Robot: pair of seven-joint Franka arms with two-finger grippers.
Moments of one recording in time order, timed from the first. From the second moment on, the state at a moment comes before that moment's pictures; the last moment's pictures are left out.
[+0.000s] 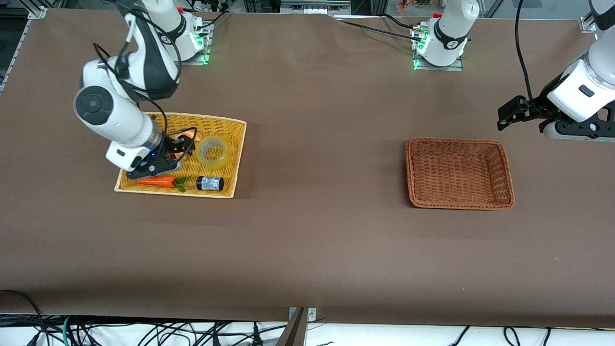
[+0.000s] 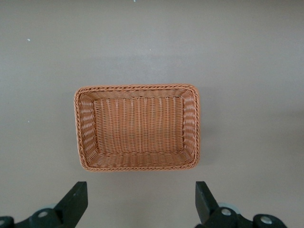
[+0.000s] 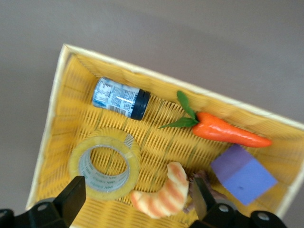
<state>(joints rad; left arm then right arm) -0.03 0.03 -0.05 -1.60 -0.02 1.60 -0.05 0.30 0.20 -0.05 -2.05 0.02 2.18 -0.01</state>
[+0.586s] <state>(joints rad) -0.03 0.03 -0.05 -1.60 -0.02 1.60 -0.05 0.30 0.24 0.02 -2.32 0.02 2.50 0.12</state>
